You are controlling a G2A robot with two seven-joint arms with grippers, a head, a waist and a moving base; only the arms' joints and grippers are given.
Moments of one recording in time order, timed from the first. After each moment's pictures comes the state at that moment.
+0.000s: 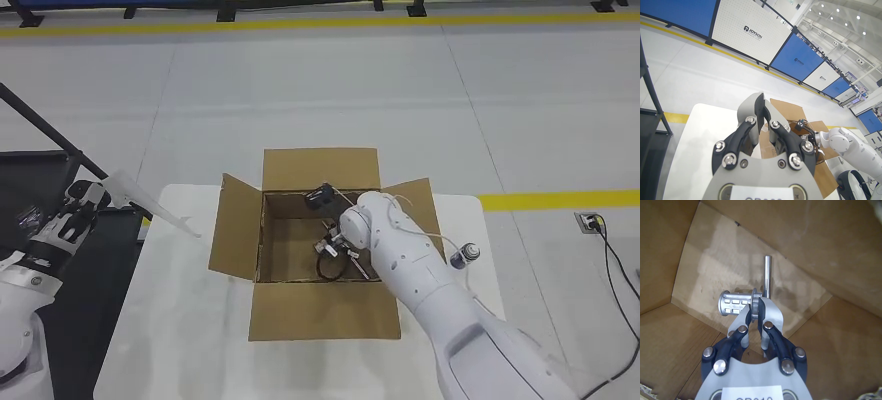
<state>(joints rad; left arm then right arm) 1.17 -1.15 -2.02 -1.84 0.44 -0.20 -0.62 -0.13 -1.75 0.79 -0.33 -1.01 -0.18 0.85</state>
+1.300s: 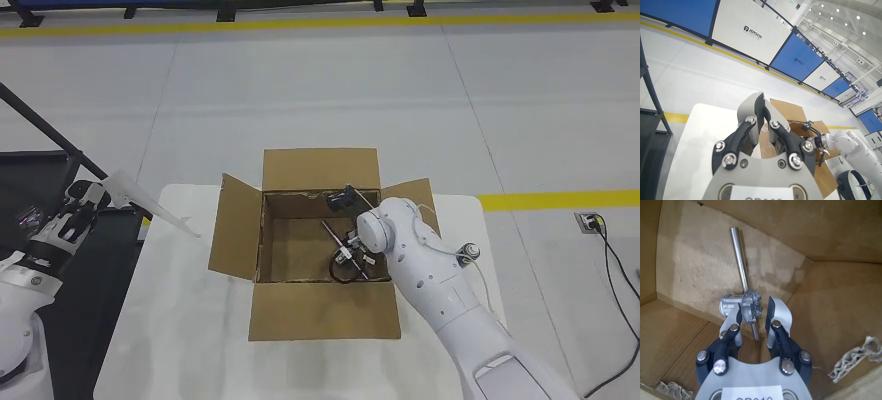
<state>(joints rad) 1.17 -1.15 -2.02 -1.84 0.44 -0.20 -0.62 -0.31 -1.61 0.94 -0.72 -1.12 -0.02 1.09</state>
